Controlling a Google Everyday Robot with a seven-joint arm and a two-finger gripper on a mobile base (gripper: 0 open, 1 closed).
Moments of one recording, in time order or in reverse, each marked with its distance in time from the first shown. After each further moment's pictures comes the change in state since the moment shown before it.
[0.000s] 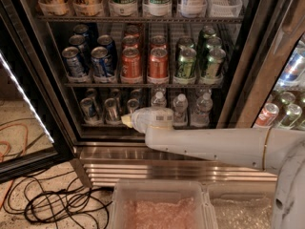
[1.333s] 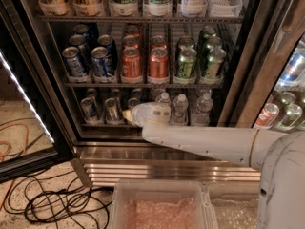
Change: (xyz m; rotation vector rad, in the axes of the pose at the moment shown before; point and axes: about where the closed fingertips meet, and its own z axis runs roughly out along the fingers) arm -0.011 -0.018 0.035 0.044 -0.017 0.034
